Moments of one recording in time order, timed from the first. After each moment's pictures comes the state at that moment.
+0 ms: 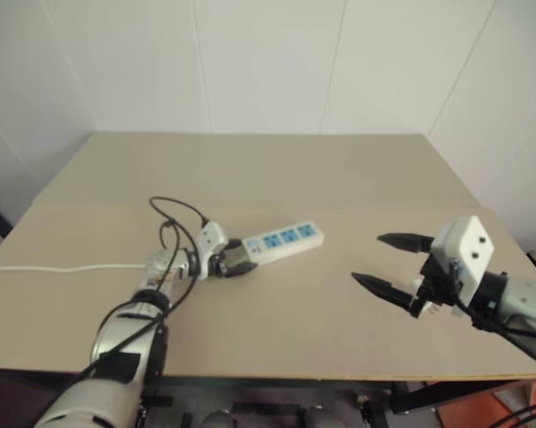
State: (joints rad) left arm -0.94 0.32 0.06 1.32 0.02 -0.48 -1.13; right arm -0.05 -0.87 -0.36 -0.73 0.65 0.68 0.69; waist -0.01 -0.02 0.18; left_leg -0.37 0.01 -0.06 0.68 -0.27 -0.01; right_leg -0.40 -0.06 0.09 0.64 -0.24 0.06
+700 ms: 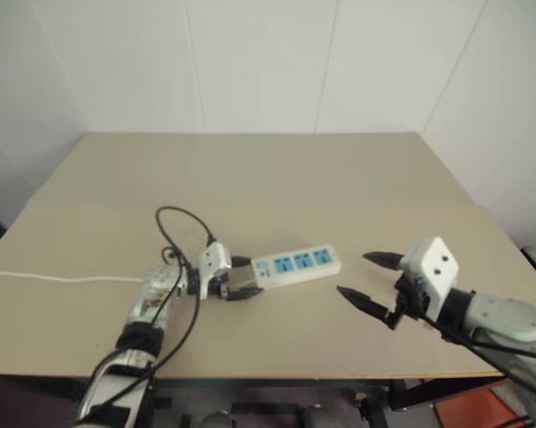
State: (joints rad) left arm -0.50 0.34 -0.04 0.42 -0.05 -0.06 -1.18; right arm -0.01 -0.80 -0.21 -0.74 0.57 0.68 0.59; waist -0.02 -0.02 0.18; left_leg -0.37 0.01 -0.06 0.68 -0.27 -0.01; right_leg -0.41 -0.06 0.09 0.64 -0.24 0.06
